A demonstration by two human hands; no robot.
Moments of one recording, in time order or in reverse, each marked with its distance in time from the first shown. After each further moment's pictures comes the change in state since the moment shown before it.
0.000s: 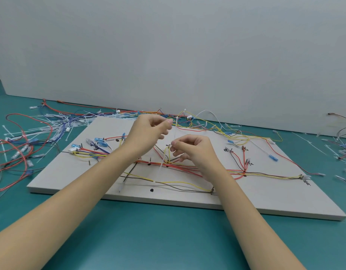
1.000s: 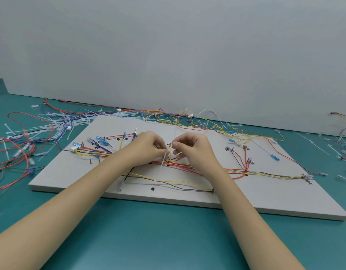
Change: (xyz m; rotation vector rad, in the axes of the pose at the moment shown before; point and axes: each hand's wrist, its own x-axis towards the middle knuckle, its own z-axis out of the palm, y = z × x) left_hand -0.004 -0.035 -0.006 0.520 -0.288 -0.035; right_hand 0.006 0.008 0.004 -0.183 0.036 -0.075
